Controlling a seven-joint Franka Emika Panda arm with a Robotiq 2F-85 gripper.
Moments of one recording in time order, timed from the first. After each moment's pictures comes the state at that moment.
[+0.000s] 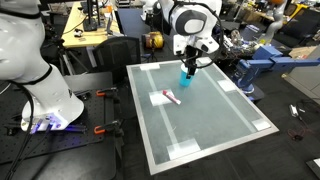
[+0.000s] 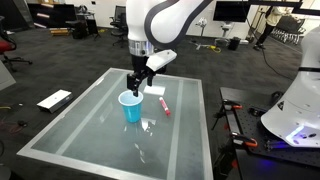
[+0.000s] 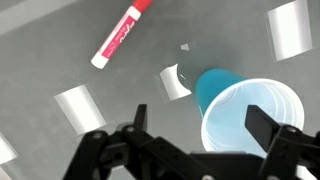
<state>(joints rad) 0.06 0.37 -0.01 -2.04 0.02 2.43 0.38</state>
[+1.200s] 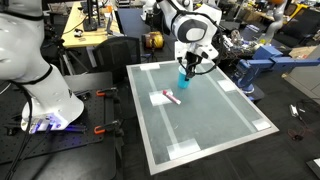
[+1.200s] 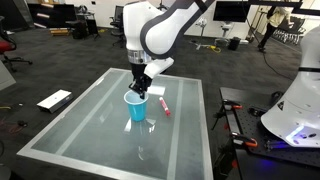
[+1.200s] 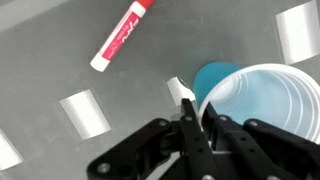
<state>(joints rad) 0.08 0.45 -0.04 -2.00 0.02 2.43 0.38</state>
